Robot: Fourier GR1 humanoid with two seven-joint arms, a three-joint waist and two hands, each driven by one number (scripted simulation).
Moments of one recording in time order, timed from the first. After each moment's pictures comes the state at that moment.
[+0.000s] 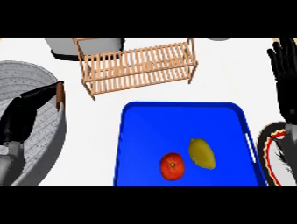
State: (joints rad) left arm -0.18 0.40 -0.03 -1.43 0.20 0.14 0.10; right arm -0.31 -0.36 0.00 -1.57 -0.17 -0.18 -0.04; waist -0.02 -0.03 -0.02
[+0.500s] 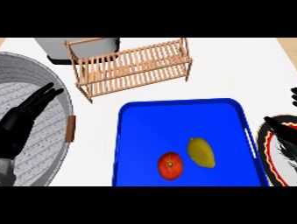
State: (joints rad) left arm -0.06 0.47 -0.09 -1.61 0.22 0.09 0.11; right arm -0.02 -0.51 -0.07 -1.52 -0.01 -0.26 0.09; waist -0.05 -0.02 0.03
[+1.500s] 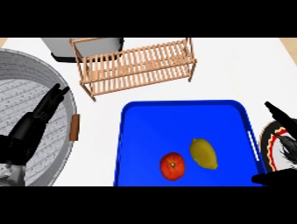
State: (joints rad) left arm -0.05 0.47 -0.19 -1.66 0.18 0.11 0.06; right arm 0.12 -0.66 0.14 -1.85 0.05 0.01 0.28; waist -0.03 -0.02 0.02
